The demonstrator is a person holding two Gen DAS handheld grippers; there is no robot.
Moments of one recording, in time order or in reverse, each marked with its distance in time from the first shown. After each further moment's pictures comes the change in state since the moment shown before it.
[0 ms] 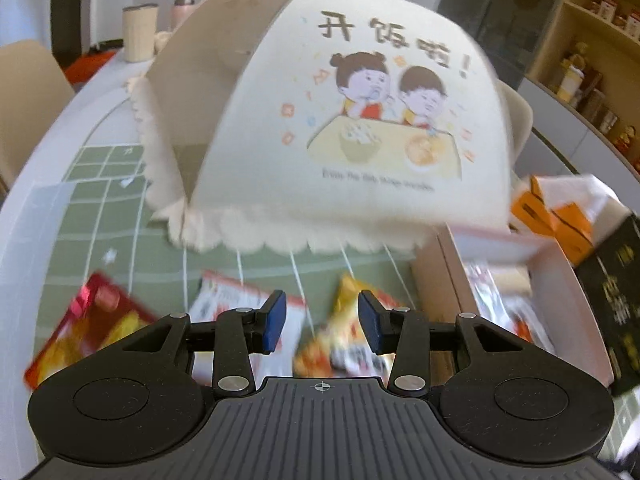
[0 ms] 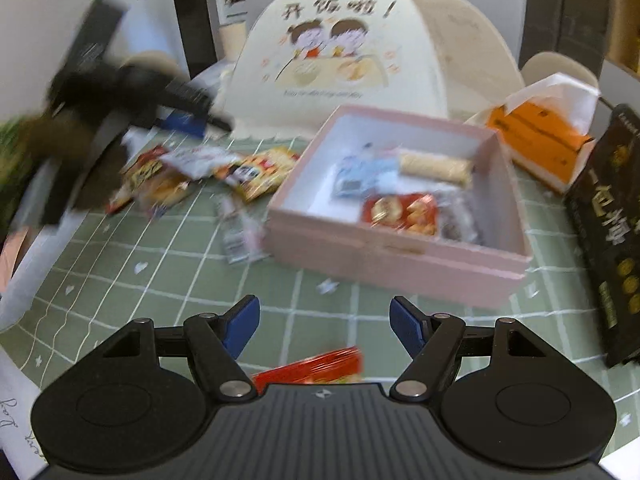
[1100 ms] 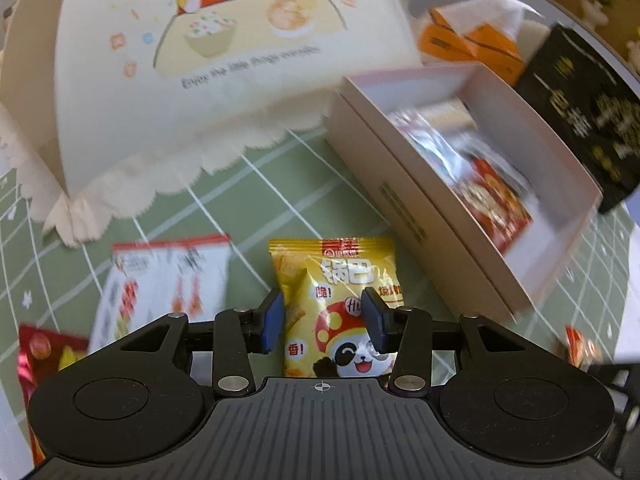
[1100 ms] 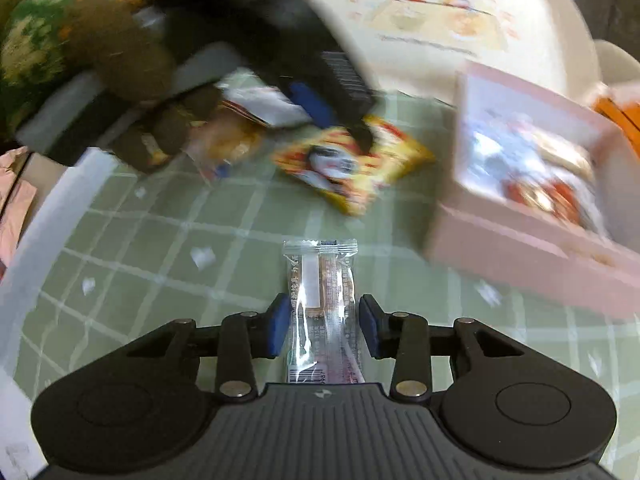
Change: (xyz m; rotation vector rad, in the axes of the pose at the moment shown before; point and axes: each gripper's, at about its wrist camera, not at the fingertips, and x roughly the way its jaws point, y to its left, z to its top) left arm 0.029 -0.029 -0.035 0.437 0.313 -0.173; right arm 0.060 0.069 0.011 -0.049 0.112 -0.006
